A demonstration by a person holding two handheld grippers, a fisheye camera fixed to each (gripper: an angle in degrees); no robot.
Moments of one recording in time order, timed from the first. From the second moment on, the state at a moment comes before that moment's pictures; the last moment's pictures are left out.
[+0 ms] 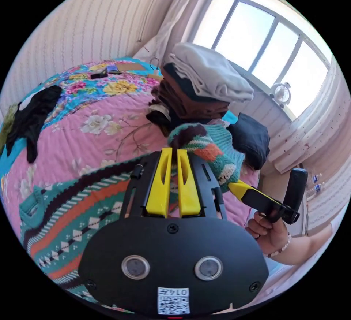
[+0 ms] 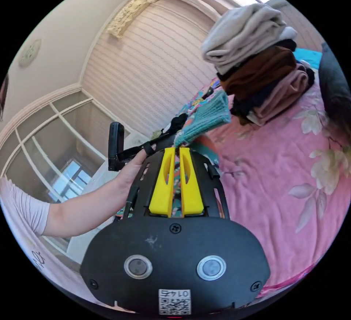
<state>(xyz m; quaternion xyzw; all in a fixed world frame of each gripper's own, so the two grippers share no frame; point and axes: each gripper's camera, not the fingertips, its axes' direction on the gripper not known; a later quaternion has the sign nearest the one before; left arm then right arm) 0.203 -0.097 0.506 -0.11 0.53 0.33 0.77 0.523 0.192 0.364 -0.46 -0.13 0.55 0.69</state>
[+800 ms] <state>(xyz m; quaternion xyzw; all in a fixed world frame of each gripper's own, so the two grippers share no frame) -0.269 -0.114 0.641 -0.17 0.30 -0.08 0.94 0.093 0.055 0.399 -0.57 -0.48 0.13 0.65</state>
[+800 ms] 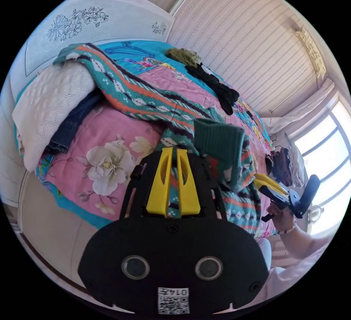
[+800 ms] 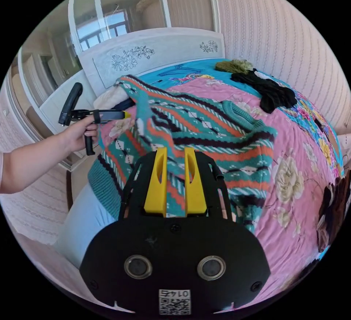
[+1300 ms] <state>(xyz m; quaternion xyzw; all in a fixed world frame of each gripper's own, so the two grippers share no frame) -0.067 -0.213 0.668 -0.13 0.46 0.22 0.85 0.175 0.190 0.436 -0.67 -0.34 0.19 0.63</state>
